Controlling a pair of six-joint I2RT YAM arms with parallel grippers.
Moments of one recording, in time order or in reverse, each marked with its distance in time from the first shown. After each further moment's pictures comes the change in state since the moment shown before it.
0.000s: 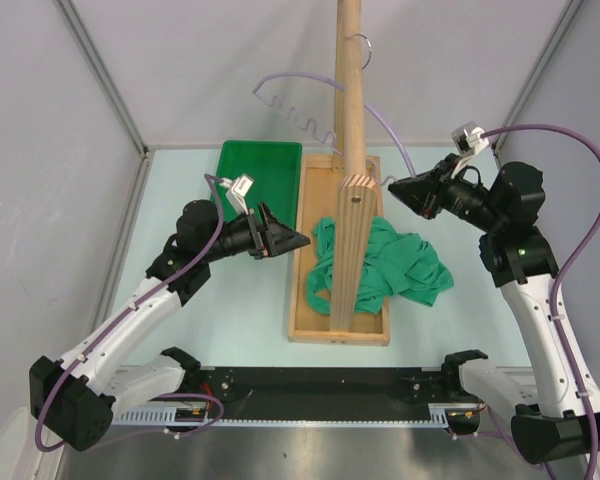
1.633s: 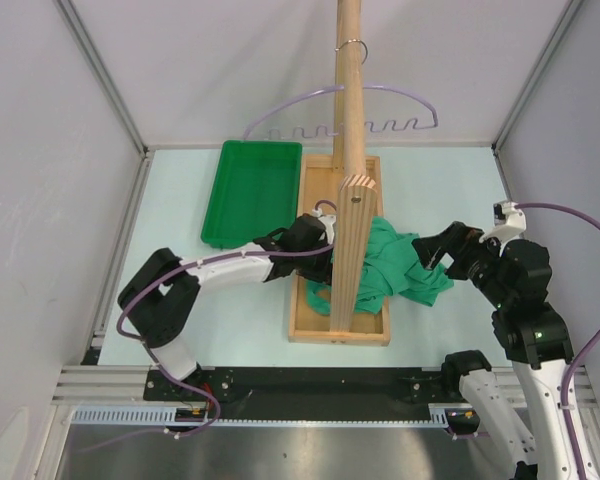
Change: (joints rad) left arm -0.316 0.676 0.206 -0.129 -0.356 0.340; right arm -0.018 -0.423 -0.278 -0.399 0.494 0.238
